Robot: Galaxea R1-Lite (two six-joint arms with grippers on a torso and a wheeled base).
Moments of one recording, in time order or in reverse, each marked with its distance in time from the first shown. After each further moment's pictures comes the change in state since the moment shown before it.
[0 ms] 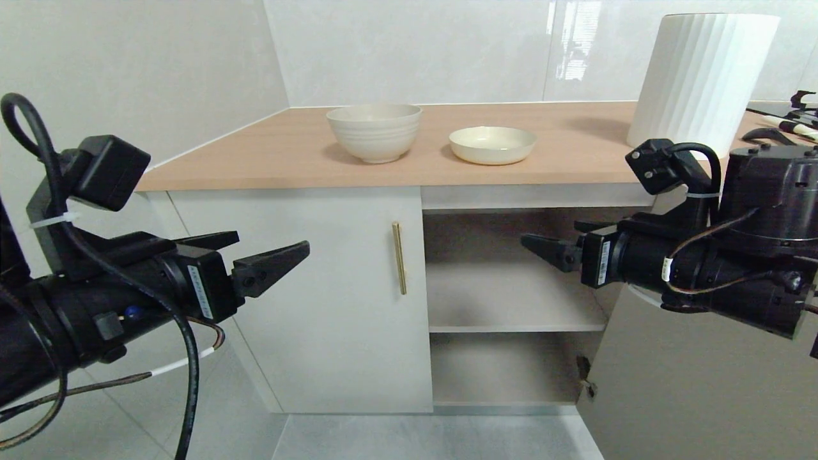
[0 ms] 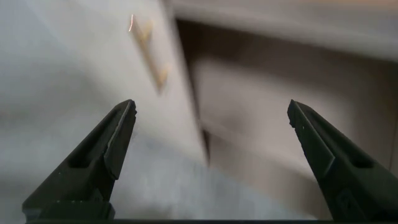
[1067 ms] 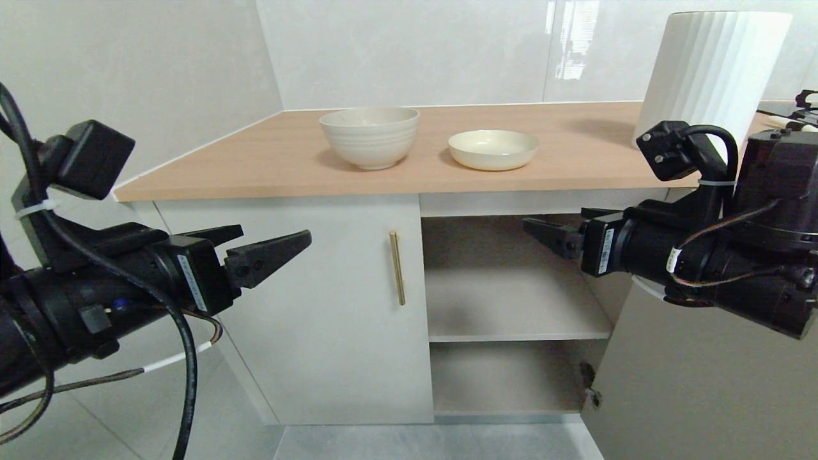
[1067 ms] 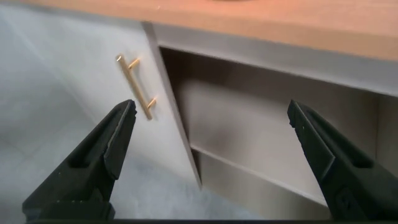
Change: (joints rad) left arm -0.002 -0.015 -0.017 0.000 -0.032 -0.059; right arm 0.042 -0.016 -0.020 -0.006 -0.093 0.000
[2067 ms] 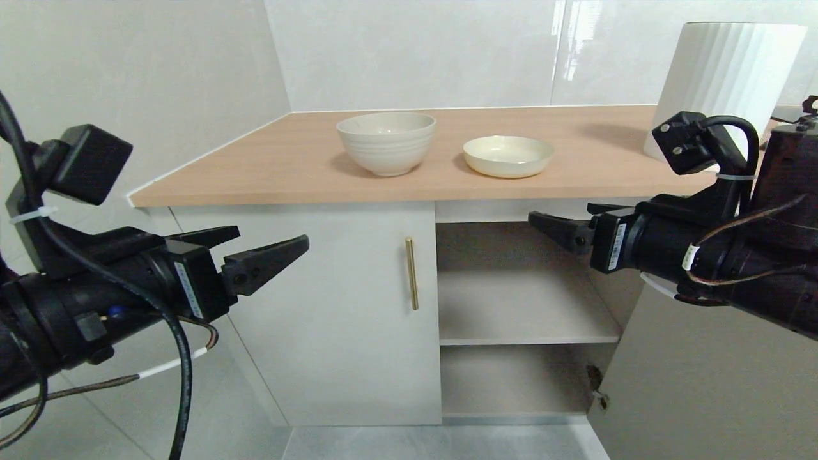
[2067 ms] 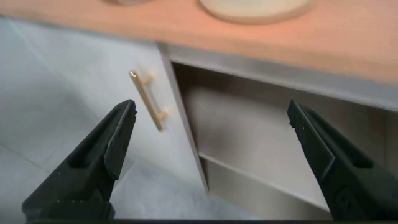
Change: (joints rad) left arm -0.001 -0.003 0.012 0.000 0.001 0.038; right arm 0.001 -0.031 0.007 0.005 0.004 0.013
